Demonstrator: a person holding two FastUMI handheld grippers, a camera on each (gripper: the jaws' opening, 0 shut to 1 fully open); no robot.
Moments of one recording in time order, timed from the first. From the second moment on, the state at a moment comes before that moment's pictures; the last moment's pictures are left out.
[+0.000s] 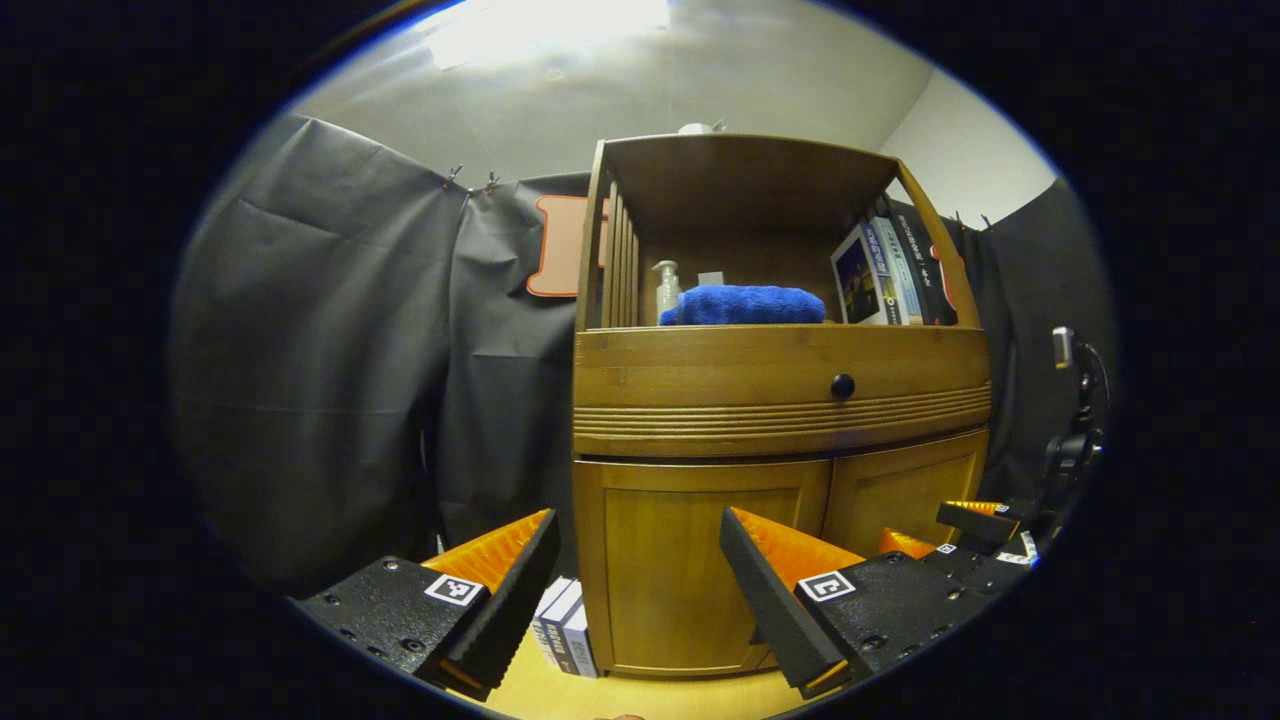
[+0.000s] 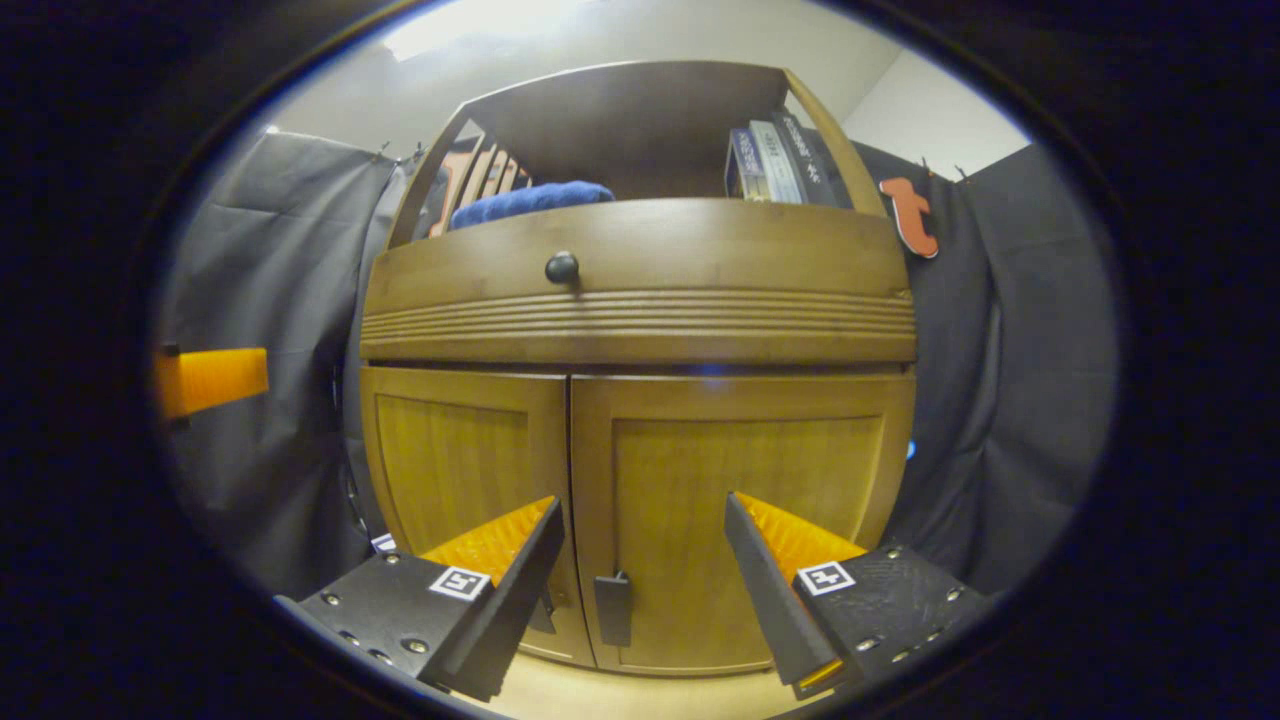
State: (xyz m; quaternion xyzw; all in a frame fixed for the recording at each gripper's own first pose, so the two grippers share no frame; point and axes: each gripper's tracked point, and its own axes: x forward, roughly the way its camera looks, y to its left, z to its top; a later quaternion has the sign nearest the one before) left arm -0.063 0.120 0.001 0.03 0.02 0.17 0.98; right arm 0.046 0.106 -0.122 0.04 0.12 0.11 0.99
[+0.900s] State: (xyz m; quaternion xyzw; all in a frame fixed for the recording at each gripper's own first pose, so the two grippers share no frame) left arm -0.122 0.208 0.005 0.06 0.03 0.29 0.95; right arm 0.073 0.141 -0.241 0.00 0.24 0.10 0.97
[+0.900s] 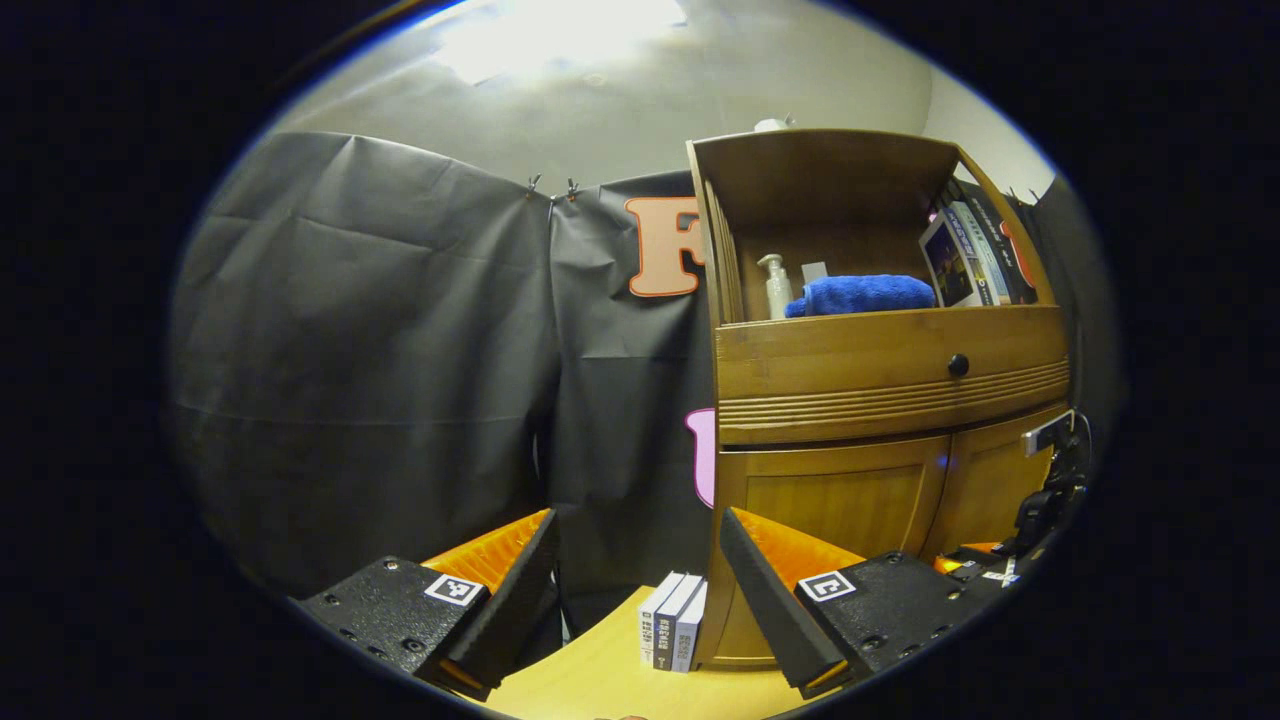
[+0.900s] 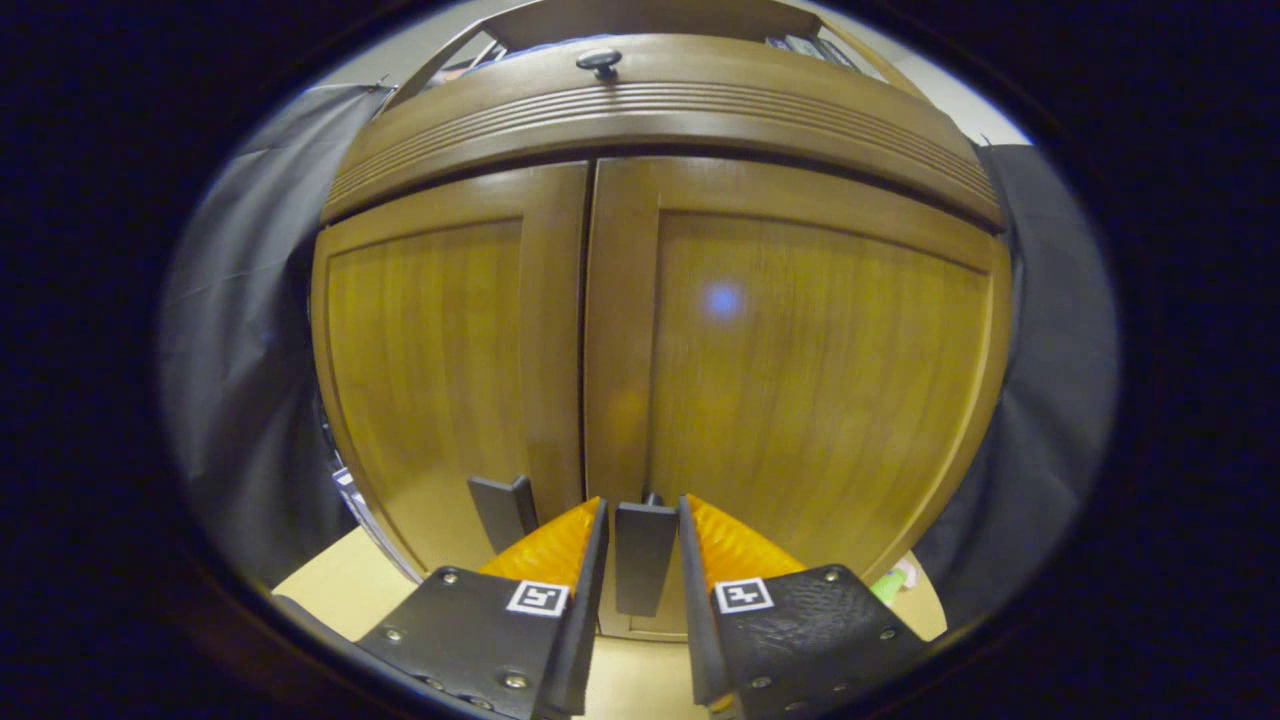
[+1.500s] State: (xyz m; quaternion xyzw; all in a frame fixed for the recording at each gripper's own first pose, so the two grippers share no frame) left arm -0.113 0.204 -0.015 0.03 0.03 0.25 0.97; right arm 0.070 0.141 -0.242 0.03 0.24 0.08 0.97
